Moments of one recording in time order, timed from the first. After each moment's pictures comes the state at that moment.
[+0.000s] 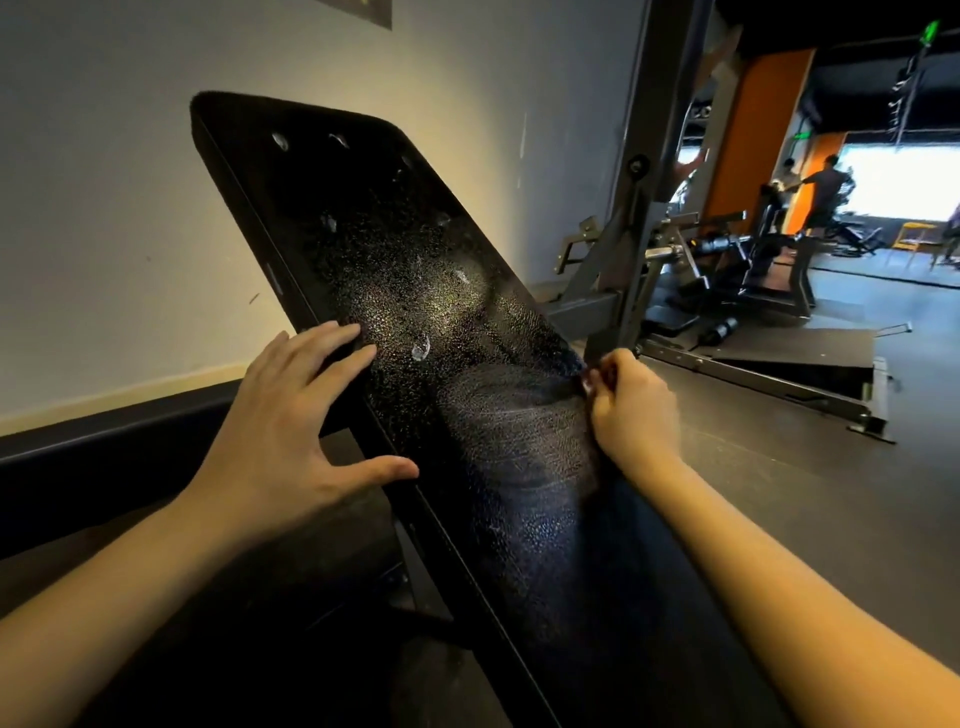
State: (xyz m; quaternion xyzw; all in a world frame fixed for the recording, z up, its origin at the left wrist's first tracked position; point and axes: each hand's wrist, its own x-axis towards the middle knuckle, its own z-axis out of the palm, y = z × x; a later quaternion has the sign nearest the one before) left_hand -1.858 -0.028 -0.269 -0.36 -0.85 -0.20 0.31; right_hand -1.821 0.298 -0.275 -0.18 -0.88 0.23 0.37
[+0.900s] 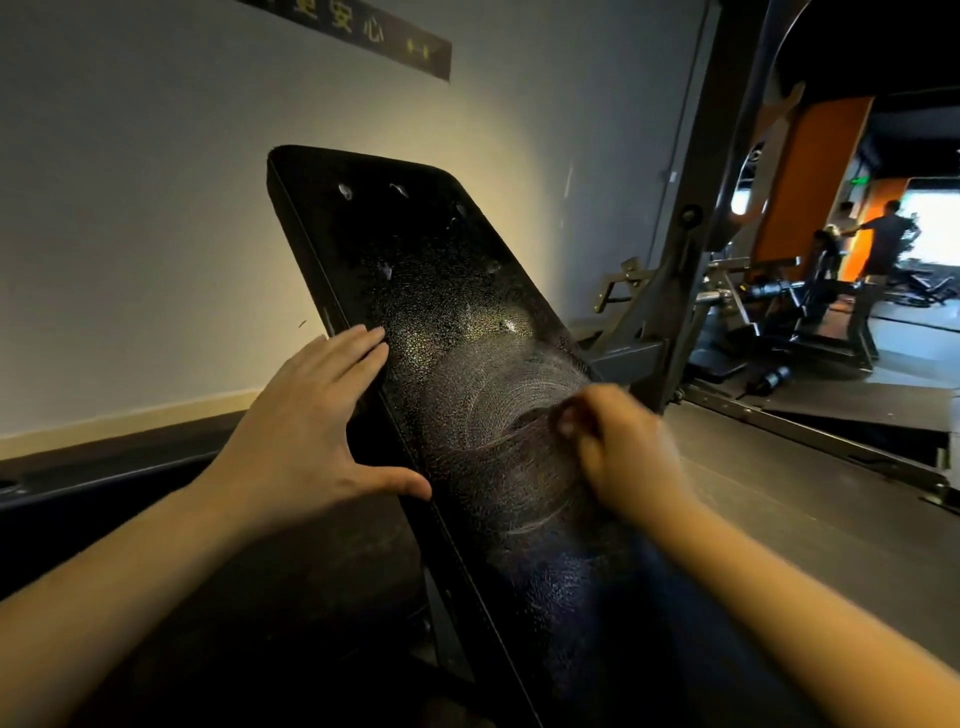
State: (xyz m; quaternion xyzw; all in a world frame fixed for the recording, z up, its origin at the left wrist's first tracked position) left_hand -1.883 -0.043 -0.235 -0.32 -0.89 -0.13 0.29; right_hand -1.842 0.266 -0.256 0.06 -0.92 0.13 0.38
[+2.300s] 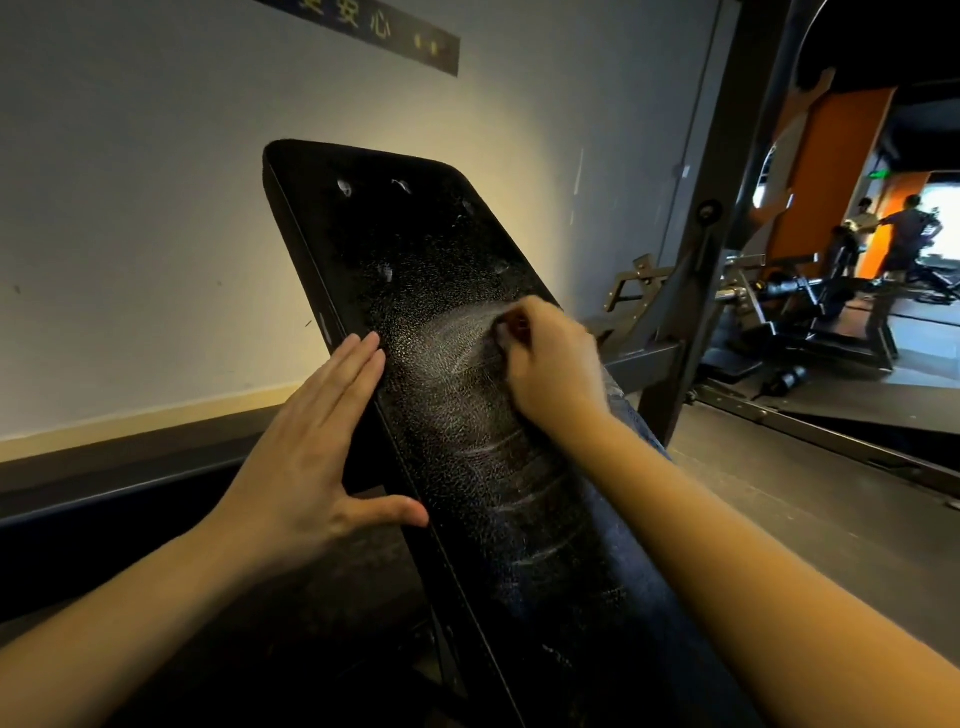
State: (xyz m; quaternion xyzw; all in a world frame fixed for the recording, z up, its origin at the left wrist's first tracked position) left_hand -1.895 -0.040 -0.260 -0.34 -0.87 -0.21 0.29; right_hand -1.906 0.201 -0.192 0.06 -0.89 0.21 0.39
